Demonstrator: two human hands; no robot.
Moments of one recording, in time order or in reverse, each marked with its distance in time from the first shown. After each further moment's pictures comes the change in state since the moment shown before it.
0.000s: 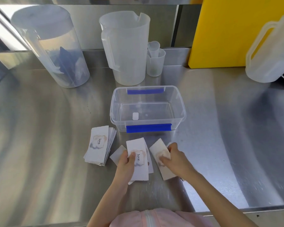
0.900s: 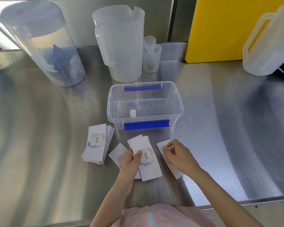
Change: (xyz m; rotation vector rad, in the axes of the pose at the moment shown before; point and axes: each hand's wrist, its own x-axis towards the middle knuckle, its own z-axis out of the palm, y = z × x) left_hand -0.004 0.000 0.014 0.000 -0.014 -0.075; right_hand -0.007 0.004 -0.010 0.065 0.085 0.022
